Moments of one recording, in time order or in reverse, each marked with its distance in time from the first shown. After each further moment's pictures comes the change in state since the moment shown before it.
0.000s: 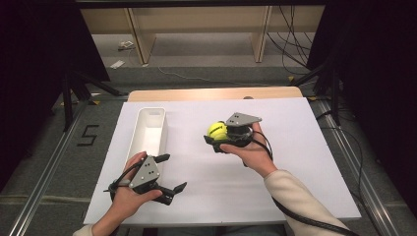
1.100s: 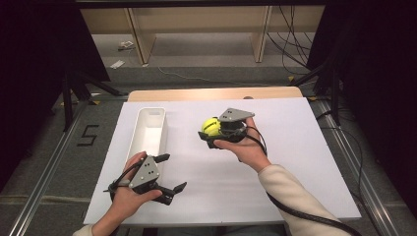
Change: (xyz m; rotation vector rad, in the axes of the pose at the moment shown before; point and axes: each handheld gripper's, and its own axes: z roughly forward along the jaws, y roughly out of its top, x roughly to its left) left arm -0.001 0.000 0.000 -0.005 -0.010 -0.006; right arm 0.004 0.015 0.013 -0.001 0.004 -0.023
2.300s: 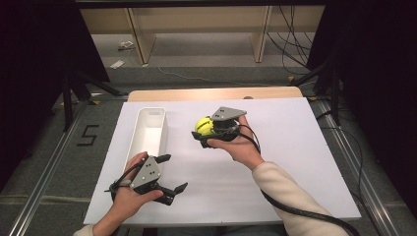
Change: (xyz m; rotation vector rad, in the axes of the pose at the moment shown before) left arm -0.001 0.000 0.001 0.005 0.013 0.013; right arm 0.008 0.009 0.013 0.009 0.028 -0.016
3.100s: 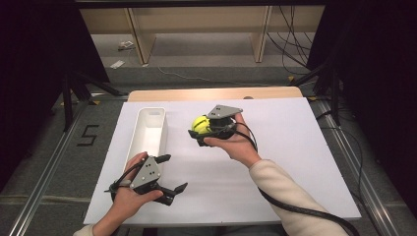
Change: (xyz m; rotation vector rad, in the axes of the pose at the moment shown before) left arm 0.000 0.000 0.000 -0.002 0.002 0.001; right arm 0.003 0.008 0.006 0.000 0.007 -0.005
